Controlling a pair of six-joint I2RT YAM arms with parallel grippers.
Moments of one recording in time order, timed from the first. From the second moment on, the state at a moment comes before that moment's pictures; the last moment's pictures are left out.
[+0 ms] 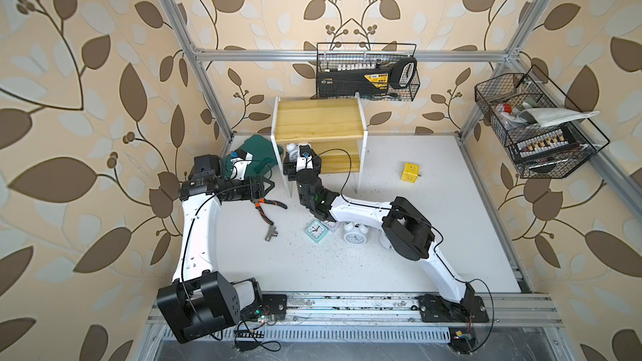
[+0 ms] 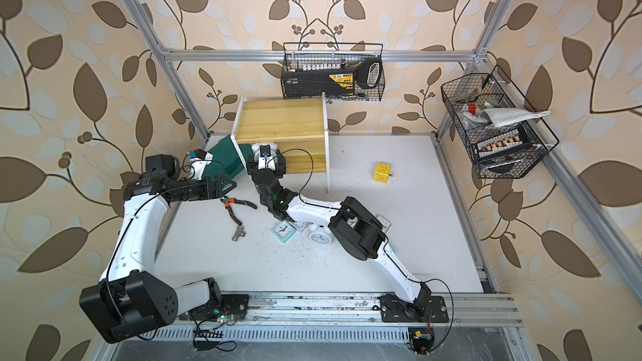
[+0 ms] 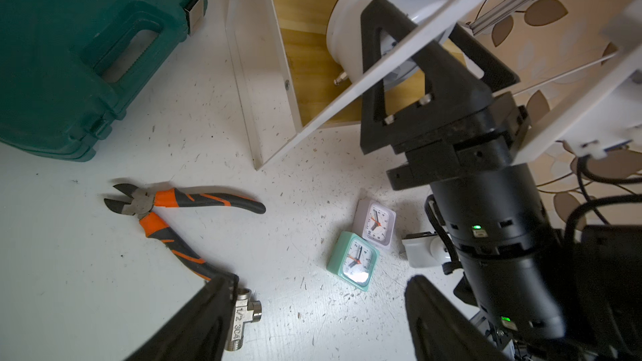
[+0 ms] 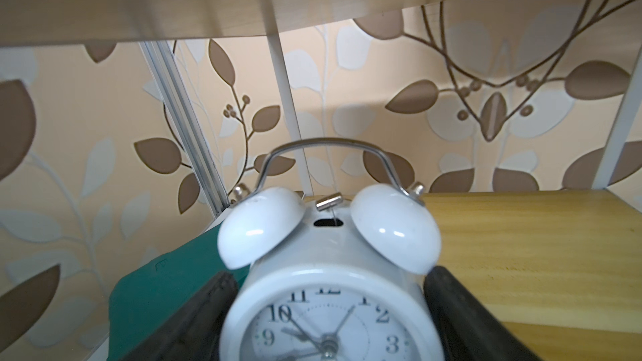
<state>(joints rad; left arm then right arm) 0.28 1.22 1.16 -0.96 0.71 0.15 0.98 2.34 1.81 0.56 0.81 0.16</state>
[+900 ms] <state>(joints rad) 0.28 1.22 1.16 -0.97 0.77 0.17 1.03 2.07 1.44 0.64 0.71 0.06</state>
